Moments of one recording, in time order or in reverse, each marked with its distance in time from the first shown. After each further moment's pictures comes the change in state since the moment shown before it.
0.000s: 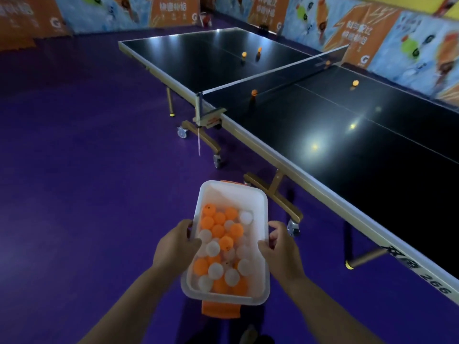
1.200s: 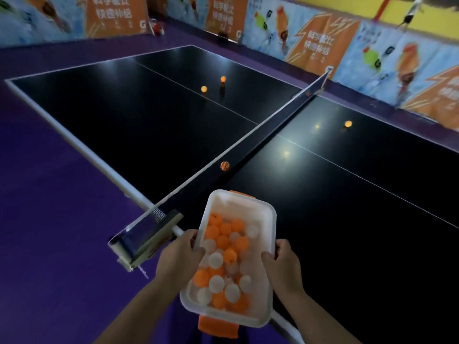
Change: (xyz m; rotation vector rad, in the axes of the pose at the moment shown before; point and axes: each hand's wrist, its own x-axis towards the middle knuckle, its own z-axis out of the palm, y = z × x) left_hand 0.634 0.237 0.016 -0.023 -0.096 0.181; right_hand 0.632 -0.071 -0.038 0.044 0.225 0.372
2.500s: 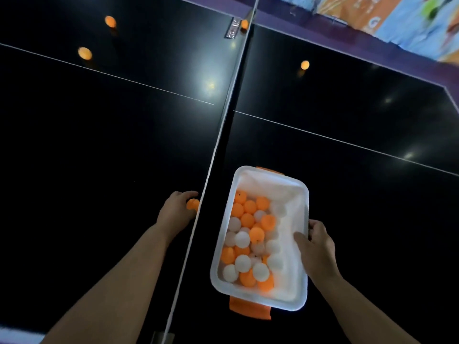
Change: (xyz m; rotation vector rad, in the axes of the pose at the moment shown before) left_hand 0.462 0.029 0.074 0.188 -0.517 0.202; right_hand 0.244 -0.086 0.023 0.100 0.409 0.371
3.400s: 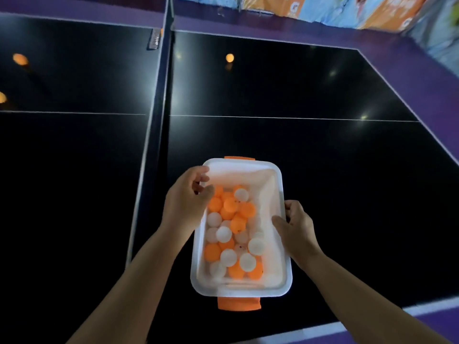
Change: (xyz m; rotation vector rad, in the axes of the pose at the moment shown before) left_hand -0.105 0.169 0.035 -0.271 0.098 0.383; right_hand -0.037 0.042 -0.079 0.205 0.052 0.033
